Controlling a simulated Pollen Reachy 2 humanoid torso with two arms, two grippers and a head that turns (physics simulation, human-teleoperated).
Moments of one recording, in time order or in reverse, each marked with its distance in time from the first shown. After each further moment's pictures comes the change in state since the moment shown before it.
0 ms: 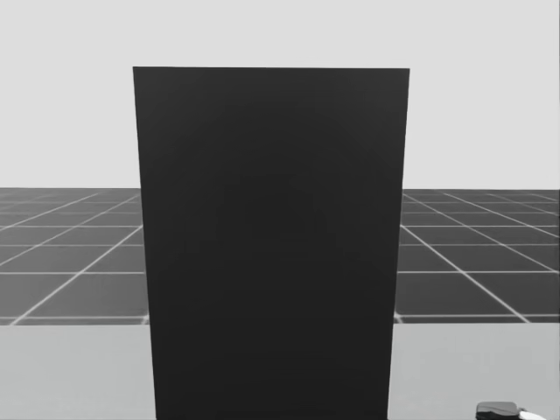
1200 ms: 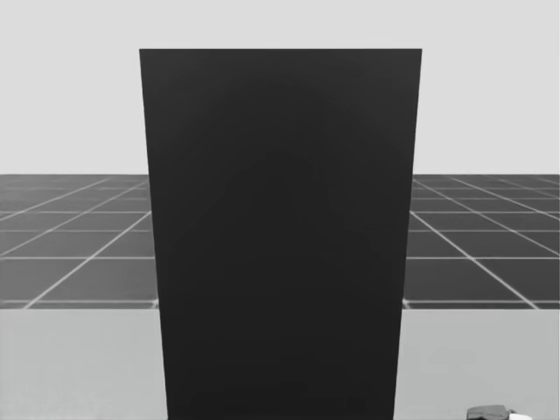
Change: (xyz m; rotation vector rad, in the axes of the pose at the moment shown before) left arm -0.075 -0.027 -0.109 -0.180 0.167 0.167; right arm -0.010 0.007 -0.009 0.082 0.071 -0.002
